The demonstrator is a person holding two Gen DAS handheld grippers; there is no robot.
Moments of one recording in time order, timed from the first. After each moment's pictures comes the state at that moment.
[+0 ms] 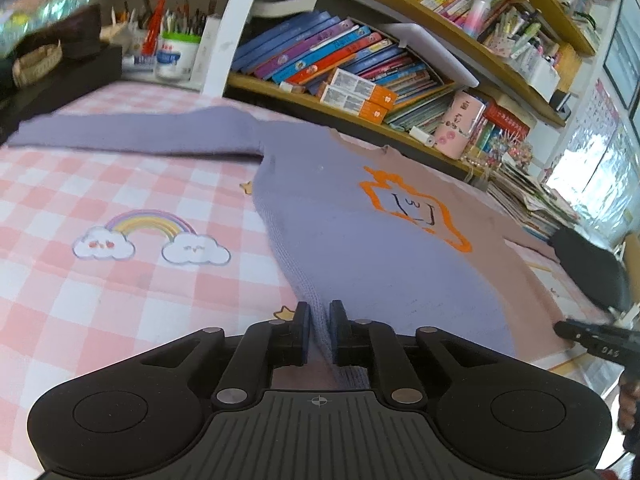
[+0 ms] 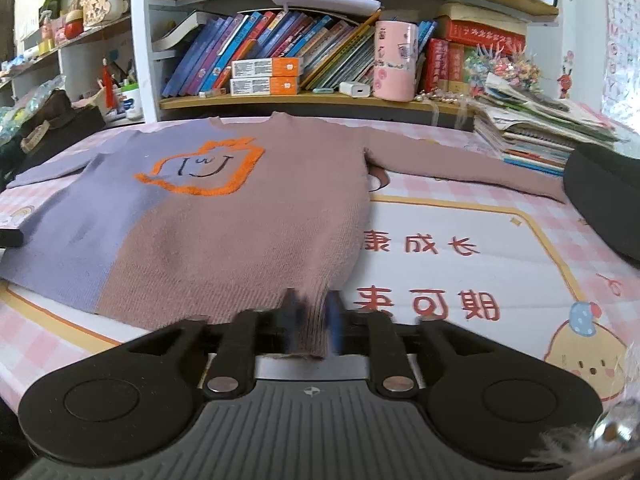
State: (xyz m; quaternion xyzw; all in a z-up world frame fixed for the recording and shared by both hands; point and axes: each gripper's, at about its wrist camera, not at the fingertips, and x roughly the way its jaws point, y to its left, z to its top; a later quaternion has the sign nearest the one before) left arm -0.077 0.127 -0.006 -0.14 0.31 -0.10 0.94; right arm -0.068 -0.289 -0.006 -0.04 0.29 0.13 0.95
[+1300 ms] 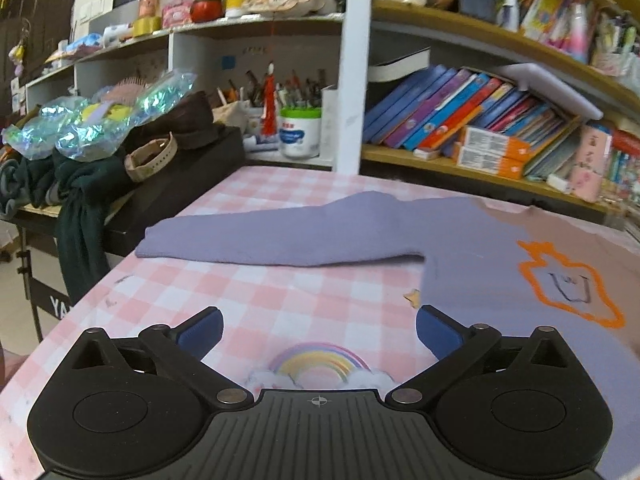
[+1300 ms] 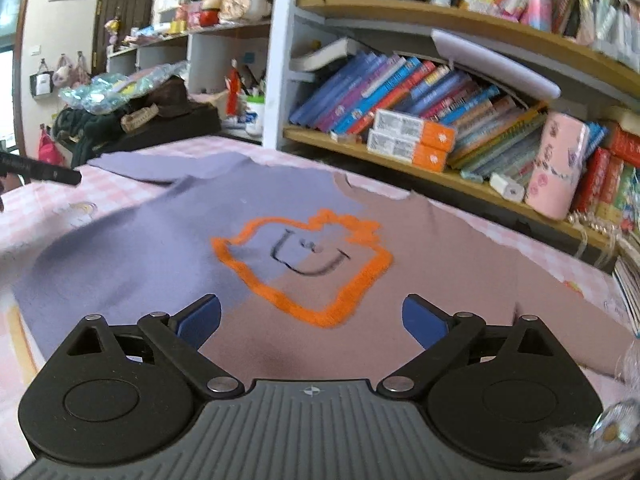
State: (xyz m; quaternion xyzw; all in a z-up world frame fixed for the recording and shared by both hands) left arm -0.028 0.171 0.023 -0.06 0.27 0.12 0.95; right arm 0.037 -0.219 0.006 -0.12 0.22 0.33 0.91
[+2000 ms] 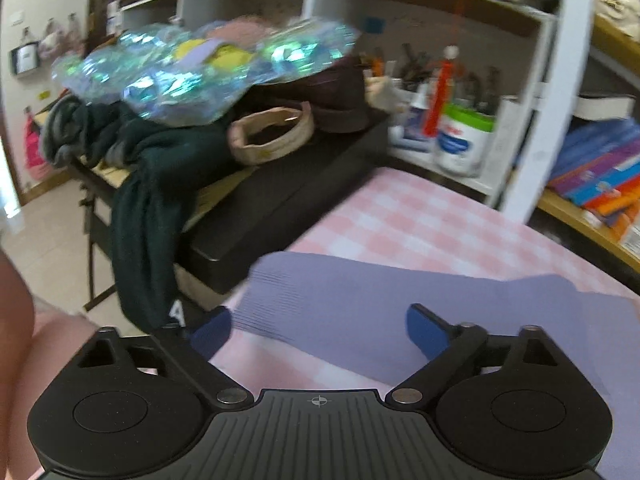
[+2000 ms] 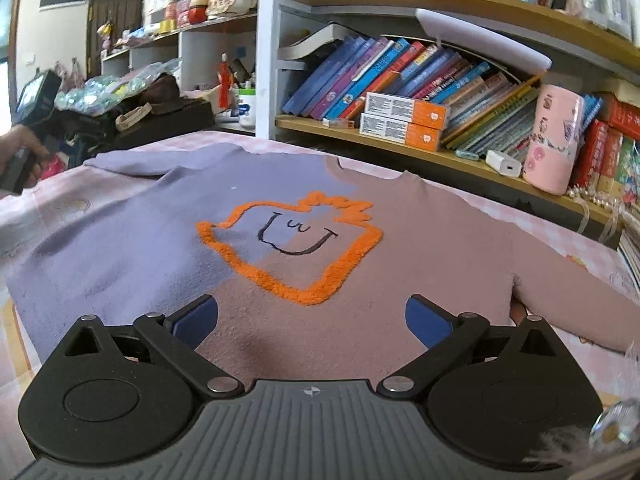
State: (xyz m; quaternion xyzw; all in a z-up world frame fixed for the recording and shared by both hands) left arm 0.070 0.304 0.010 -0.16 0.30 0.27 0.90; right arm 0.045 -0.234 -0.002 -0.10 0.24 0.33 0.91
